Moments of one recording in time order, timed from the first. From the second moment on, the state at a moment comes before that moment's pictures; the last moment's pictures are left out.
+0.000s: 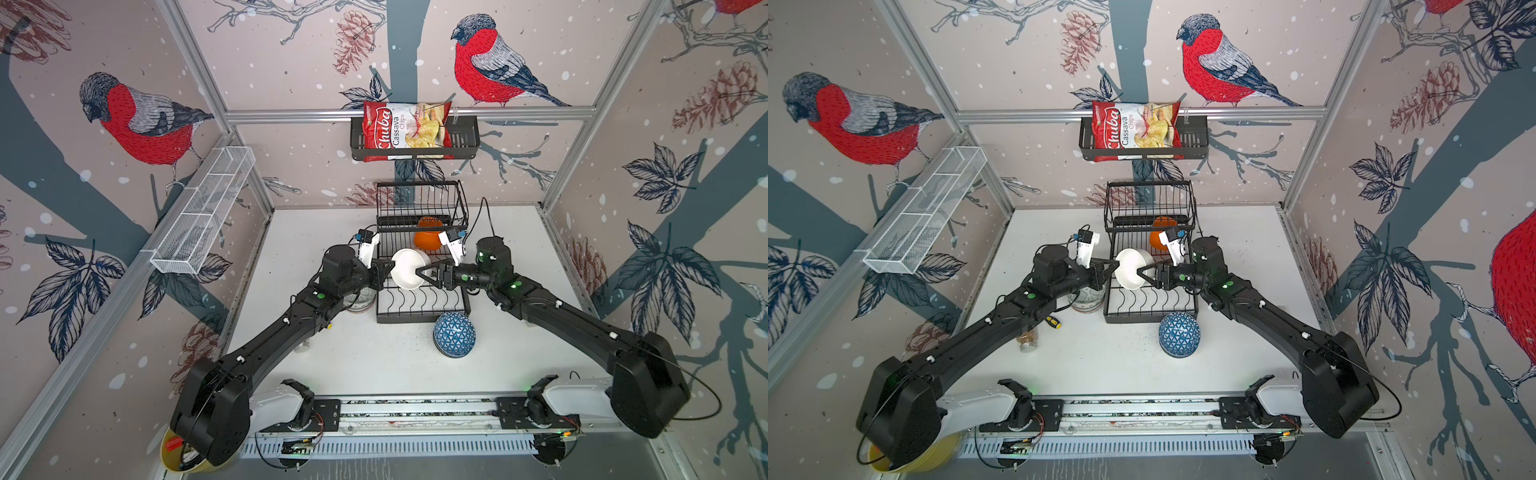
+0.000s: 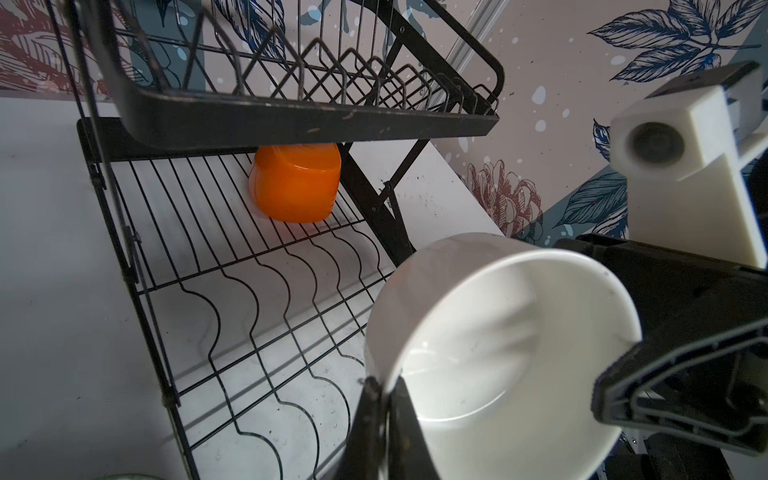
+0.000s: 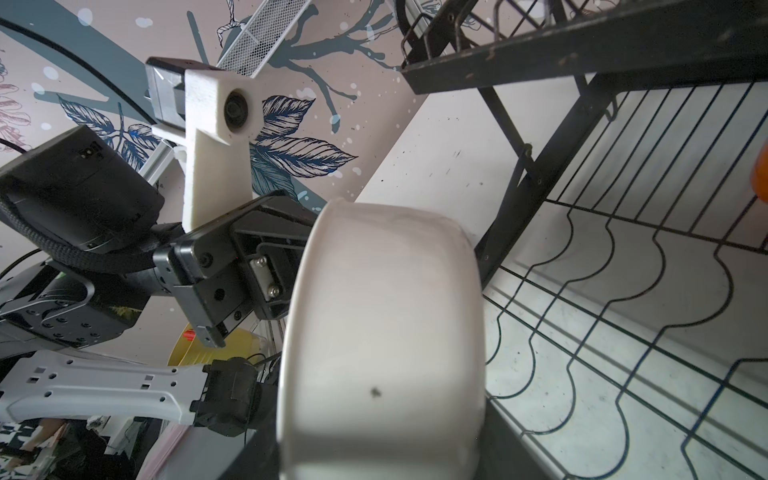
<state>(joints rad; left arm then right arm) -0.50 1.21 0.79 0.06 0.38 -0.39 0.61 1.31 0.86 0.10 -0.65 0.48</state>
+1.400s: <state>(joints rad) -0.50 1.03 0.75 -0.25 -0.17 -0.45 0.89 1.64 1.12 -0.08 0.30 0.02</state>
